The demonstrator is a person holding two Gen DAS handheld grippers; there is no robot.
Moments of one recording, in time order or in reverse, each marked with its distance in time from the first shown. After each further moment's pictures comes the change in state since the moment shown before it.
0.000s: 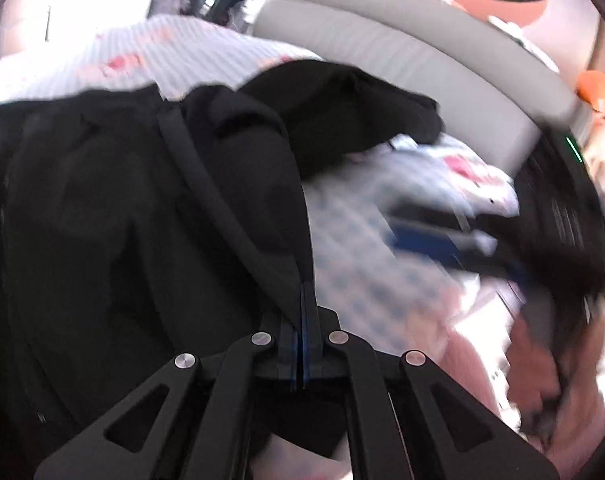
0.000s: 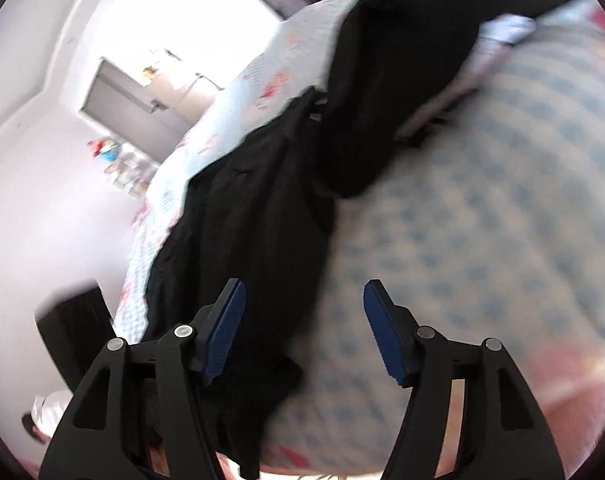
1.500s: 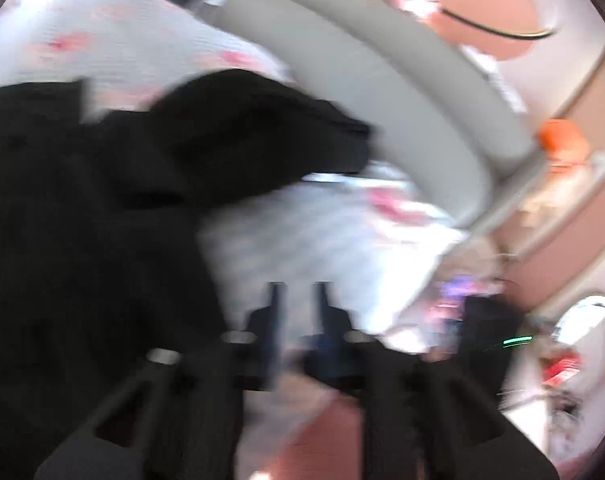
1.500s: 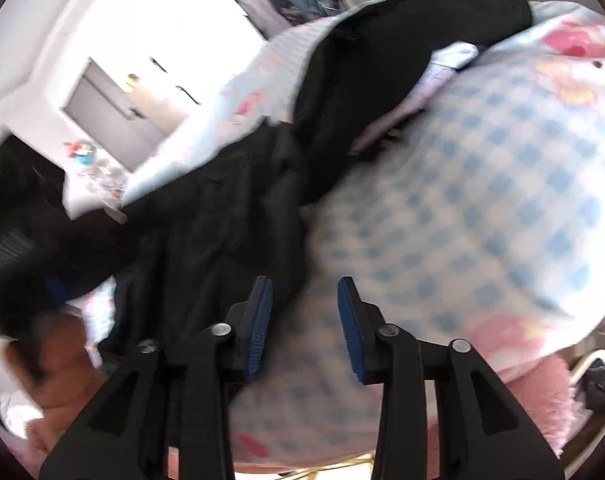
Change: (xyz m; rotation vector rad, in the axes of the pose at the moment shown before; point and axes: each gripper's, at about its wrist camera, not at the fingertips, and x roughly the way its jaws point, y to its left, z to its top) left arm -0.014 -0.031 0.059 -0.143 0.043 -0.144; right arm -0.031 -0.012 -0.021 -0.065 -0.096 -0.143
